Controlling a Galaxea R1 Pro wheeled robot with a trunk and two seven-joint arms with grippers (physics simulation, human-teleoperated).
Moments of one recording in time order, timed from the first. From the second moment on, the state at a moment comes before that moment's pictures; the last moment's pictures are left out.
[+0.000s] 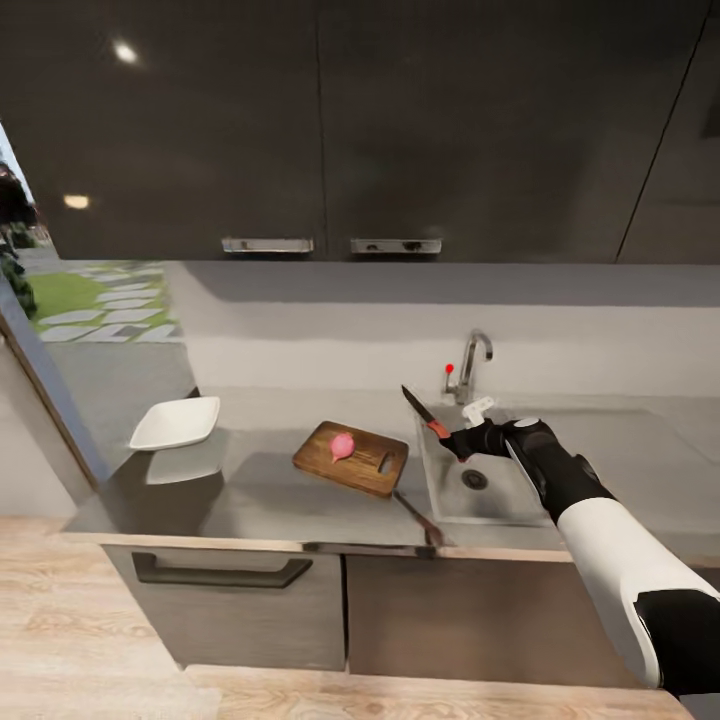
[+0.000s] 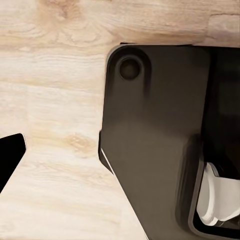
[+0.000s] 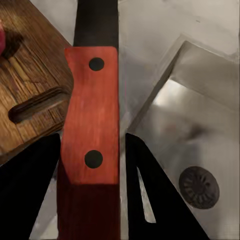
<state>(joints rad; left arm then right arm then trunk) 0.26 -0.06 -0.05 -0.52 0.06 -0.07 0.18 -1.00 -0.13 0.12 -0.67 0.24 0.44 0.57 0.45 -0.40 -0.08</state>
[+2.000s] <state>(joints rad) 0.26 -0.03 -0.04 -0.52 0.06 -0.07 0.18 -0.92 0.00 0.12 -0.50 0.83 0.18 0.13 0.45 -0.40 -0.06</state>
